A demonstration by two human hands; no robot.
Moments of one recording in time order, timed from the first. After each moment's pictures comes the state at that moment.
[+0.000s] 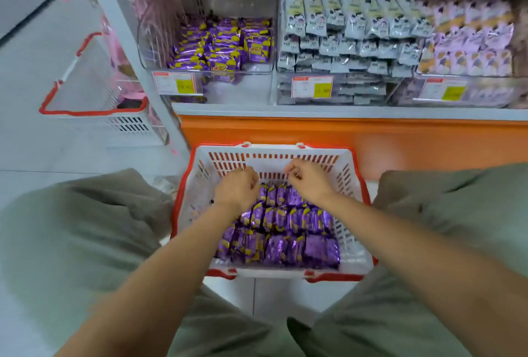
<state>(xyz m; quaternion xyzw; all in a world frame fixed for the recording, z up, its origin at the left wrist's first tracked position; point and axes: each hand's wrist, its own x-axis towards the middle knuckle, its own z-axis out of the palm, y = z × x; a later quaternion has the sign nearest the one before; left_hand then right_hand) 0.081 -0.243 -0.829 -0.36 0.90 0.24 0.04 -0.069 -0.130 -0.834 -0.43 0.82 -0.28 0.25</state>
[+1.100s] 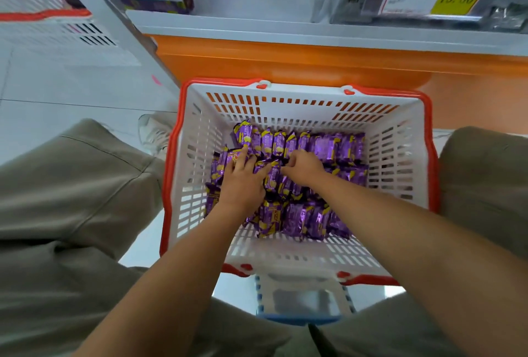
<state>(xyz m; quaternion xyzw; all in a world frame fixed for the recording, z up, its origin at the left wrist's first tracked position) 0.105 -0.254 -0.961 -0.27 0.91 0.13 0.28 -0.044 -0.188 -0.978 -0.30 0.84 -0.07 0.45</state>
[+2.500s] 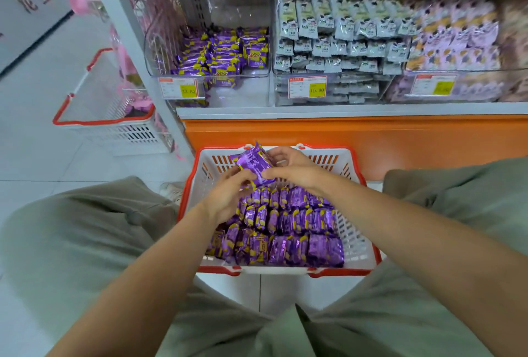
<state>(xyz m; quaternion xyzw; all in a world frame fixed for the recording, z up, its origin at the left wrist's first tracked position) 0.100 -0.231 -0.810 -0.40 0.47 0.77 -0.16 -0.047 -0.144 -0.790 -0.31 0.69 -0.45 0.47</state>
